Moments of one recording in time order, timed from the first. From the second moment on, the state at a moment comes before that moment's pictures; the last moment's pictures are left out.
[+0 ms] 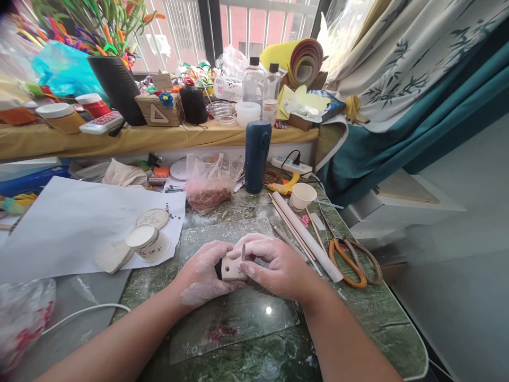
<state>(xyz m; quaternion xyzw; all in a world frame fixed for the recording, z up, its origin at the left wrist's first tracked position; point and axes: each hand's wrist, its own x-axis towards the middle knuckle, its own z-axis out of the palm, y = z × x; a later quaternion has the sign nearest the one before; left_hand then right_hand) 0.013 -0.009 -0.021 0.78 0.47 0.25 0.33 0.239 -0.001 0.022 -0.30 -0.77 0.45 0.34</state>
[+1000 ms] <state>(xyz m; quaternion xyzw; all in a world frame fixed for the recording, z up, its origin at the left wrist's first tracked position) 0.010 -0.014 -0.021 0.81 0.37 0.34 0.28 0.217 0.029 -0.023 -0.46 -0.26 0.62 0.59</state>
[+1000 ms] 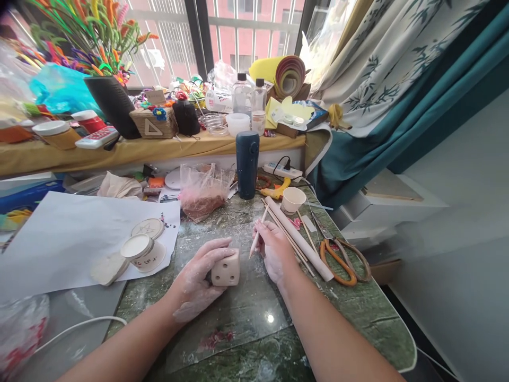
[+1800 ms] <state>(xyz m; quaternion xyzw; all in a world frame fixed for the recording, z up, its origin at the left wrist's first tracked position) 0.015 -0.013 -0.022 0.73 0.48 0.32 0.37 0.213 -0.005 -0.003 -0.37 -0.50 0.49 0.61</state>
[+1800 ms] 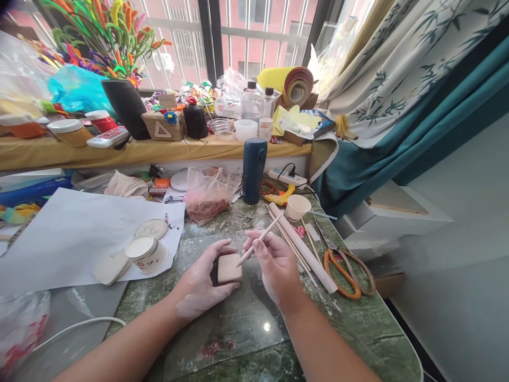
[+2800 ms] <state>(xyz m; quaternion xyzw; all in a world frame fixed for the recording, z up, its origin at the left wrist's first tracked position) 0.015 -0.009 -0.030 0.73 0.48 0.31 0.39 0.201 -0.005 0.004 -0.40 -0.73 0.27 0.48</state>
